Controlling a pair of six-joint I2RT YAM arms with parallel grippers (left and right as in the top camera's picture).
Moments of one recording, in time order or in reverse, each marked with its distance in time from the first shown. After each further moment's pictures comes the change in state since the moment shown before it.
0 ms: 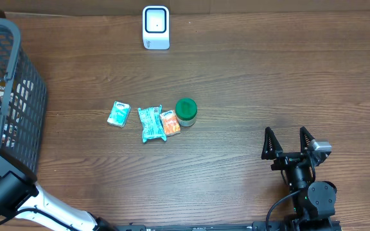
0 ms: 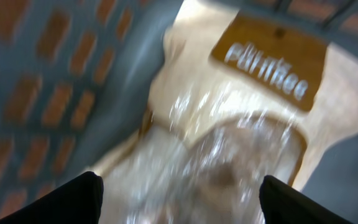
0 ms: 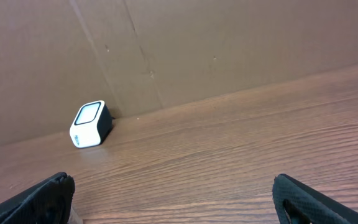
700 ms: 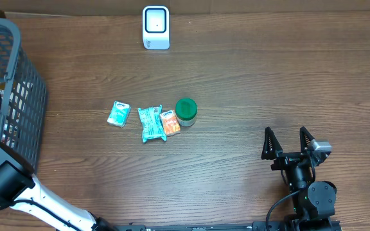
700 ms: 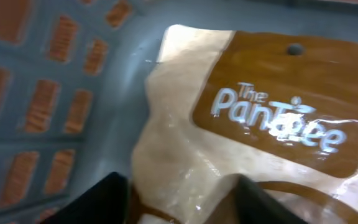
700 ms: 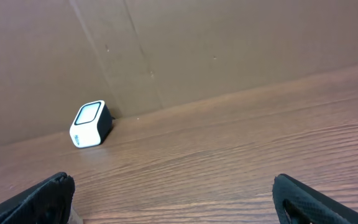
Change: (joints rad) left arm -0.023 0.111 0.004 0.141 -0.017 0.151; right arm 0.000 0.000 0.000 0.000 0.000 0.000
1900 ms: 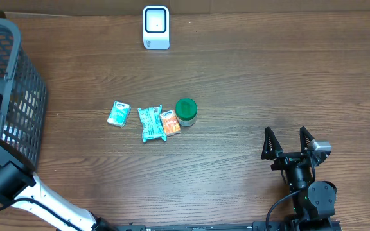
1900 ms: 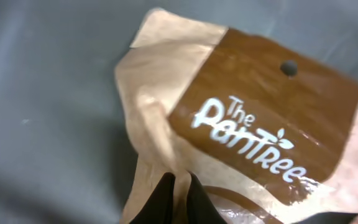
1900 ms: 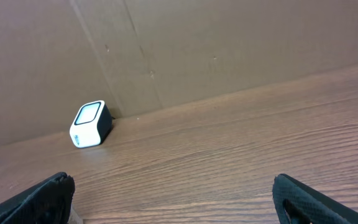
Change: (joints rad) left arm -0.013 0.012 0.187 -0.492 0.026 -0.354; right arm 0.000 0.000 0.000 0.000 0.000 0.000
